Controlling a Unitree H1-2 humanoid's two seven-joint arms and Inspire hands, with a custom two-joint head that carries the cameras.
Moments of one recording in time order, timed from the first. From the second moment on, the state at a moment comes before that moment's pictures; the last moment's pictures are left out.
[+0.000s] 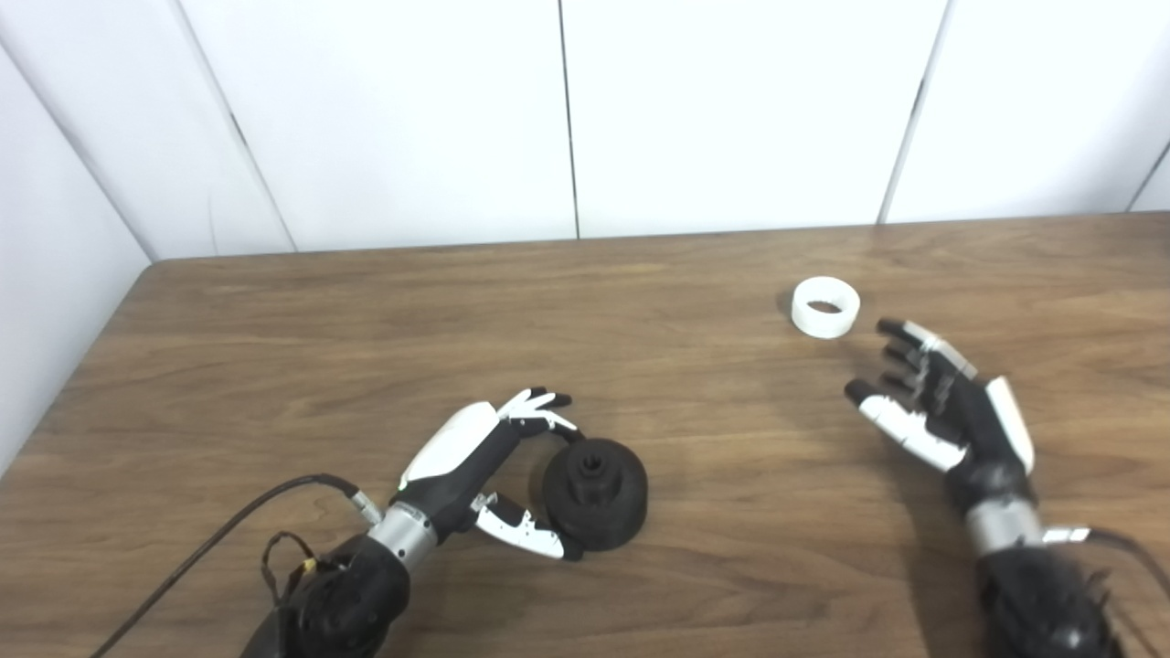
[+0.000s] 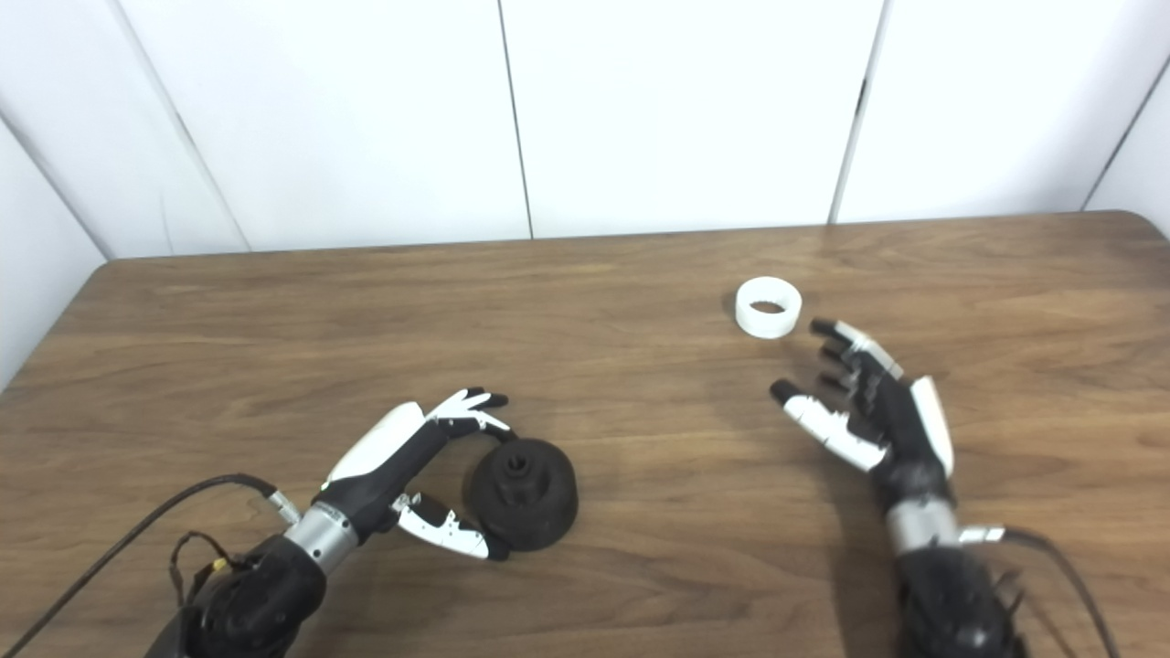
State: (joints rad) left arm -0.11 0.33 -0.30 -0.17 0.47 0.09 -0.29; right arm -0.10 -0.19 -0.10 -0.09 -0.09 0.07 -0.05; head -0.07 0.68
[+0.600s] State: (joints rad) left arm -0.09 0.33 -0.30 -0.17 0.47 0.05 -0.28; right arm -0.31 -0.31 -0.02 0.18 -0.34 0.10 -0.08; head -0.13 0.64
